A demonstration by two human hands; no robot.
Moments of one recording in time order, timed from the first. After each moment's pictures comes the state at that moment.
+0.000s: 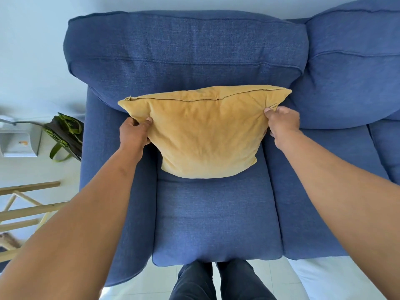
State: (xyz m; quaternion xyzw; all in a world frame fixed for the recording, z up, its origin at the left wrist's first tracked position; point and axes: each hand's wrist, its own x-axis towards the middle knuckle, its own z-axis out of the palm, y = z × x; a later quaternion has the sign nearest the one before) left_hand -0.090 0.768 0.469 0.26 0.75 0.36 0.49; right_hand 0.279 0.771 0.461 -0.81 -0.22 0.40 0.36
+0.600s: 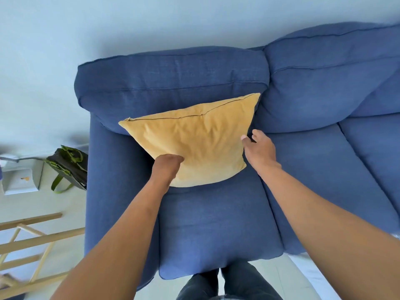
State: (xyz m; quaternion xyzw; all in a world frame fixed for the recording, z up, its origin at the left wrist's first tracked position) left_hand -0.021 0.688 0.507 0.34 0.75 0.18 0.54; right_hand 0.241 0.667 0.517 -0.81 -0.35 0.38 0.27
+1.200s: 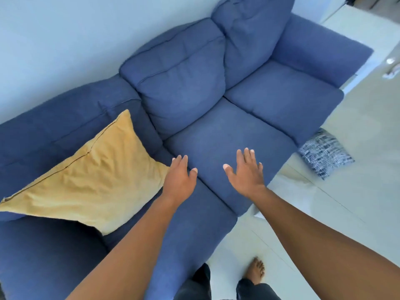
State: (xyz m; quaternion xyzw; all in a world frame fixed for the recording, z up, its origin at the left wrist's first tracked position) left_hand 0.228 0.549 0.520 0.82 0.42 -0.03 0.38; right_hand 0.388 0.408 0.513 -0.92 -0.30 0.23 0.11
